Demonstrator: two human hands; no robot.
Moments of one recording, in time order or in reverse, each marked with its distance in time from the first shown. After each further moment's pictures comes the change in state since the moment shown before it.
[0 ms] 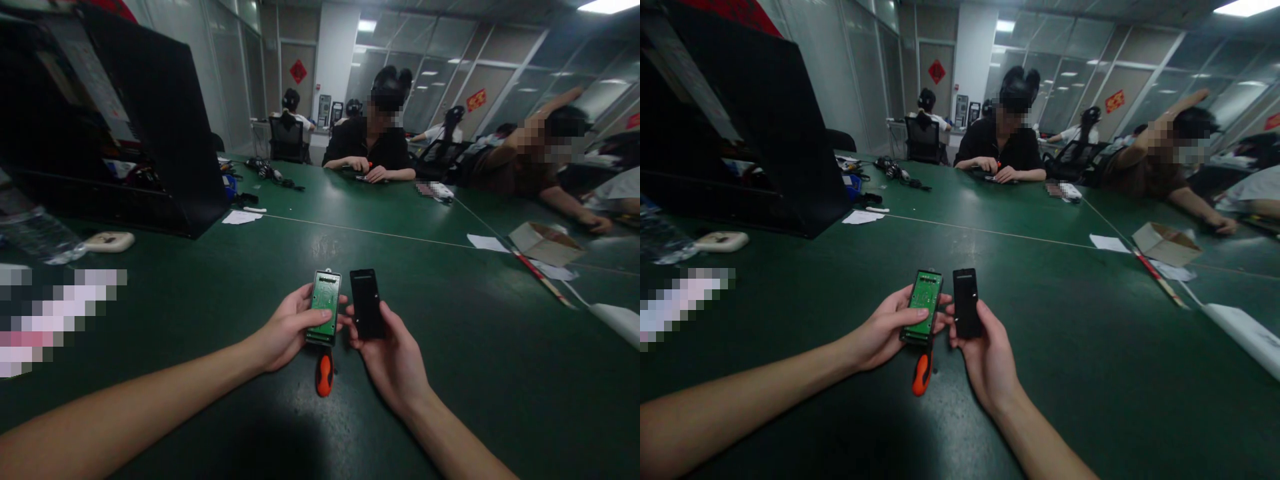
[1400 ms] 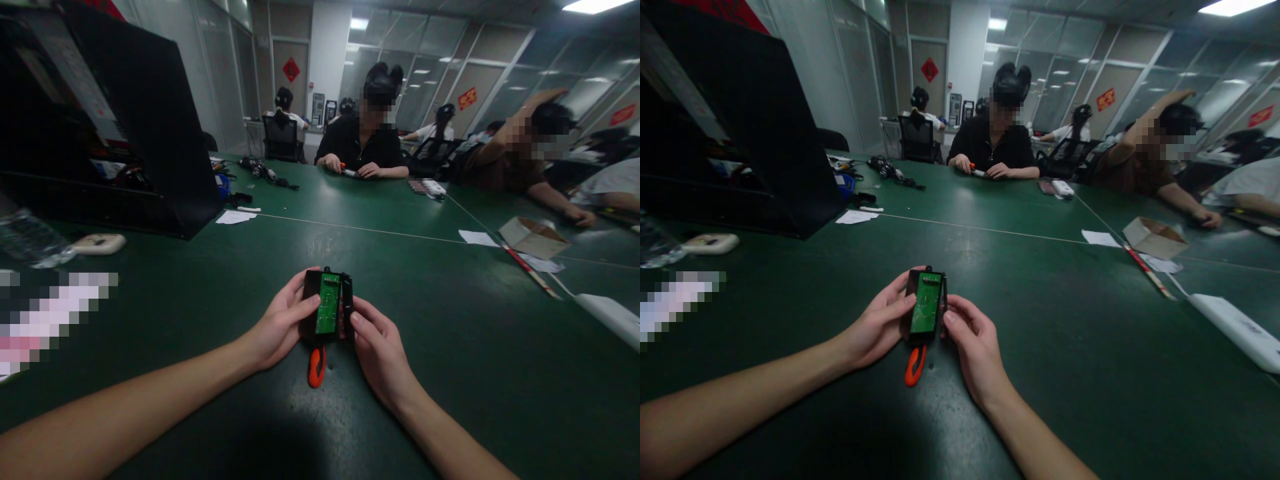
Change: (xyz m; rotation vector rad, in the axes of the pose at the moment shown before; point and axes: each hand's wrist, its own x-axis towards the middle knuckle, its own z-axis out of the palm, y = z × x) left_hand -0.004 0.005 0.004 -0.028 0.034 0.080; right_hand -0.006 0.010 -0.004 -0.236 -0.096 -0.111
